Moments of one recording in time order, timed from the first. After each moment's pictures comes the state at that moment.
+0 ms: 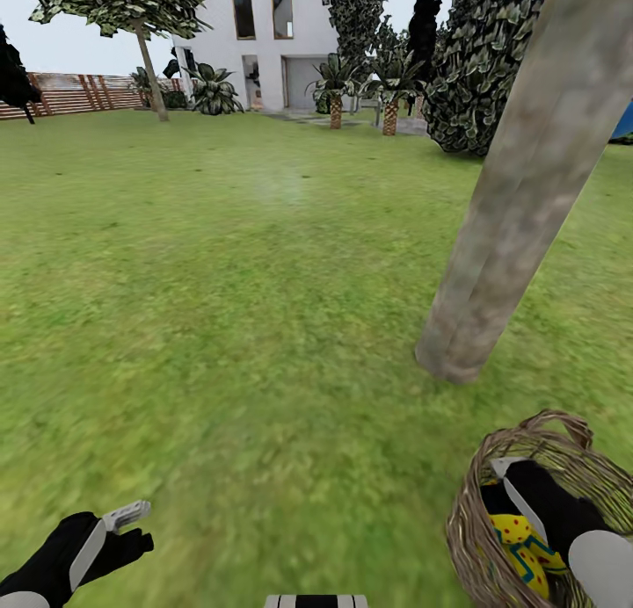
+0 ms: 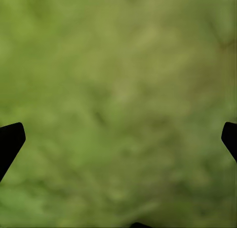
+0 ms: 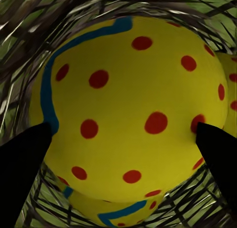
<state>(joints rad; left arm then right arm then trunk) -0.49 0.25 0.22 -0.54 0.18 0.71 -0.02 -0.65 -0.33 0.24 -0.53 -0.18 0.69 0.02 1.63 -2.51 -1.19</state>
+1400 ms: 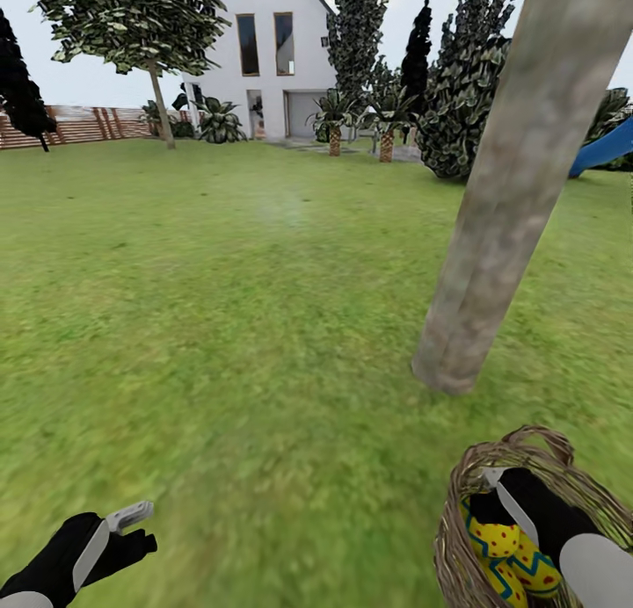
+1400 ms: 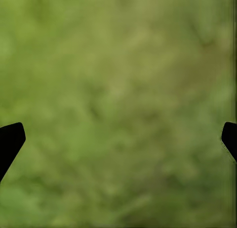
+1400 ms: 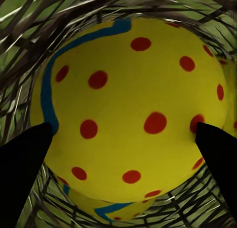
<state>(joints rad) -0.49 0.24 0.22 -0.53 0.18 0.71 -0.02 -0.65 -0.30 0.24 -0.48 -0.27 0.69 0.02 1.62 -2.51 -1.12</state>
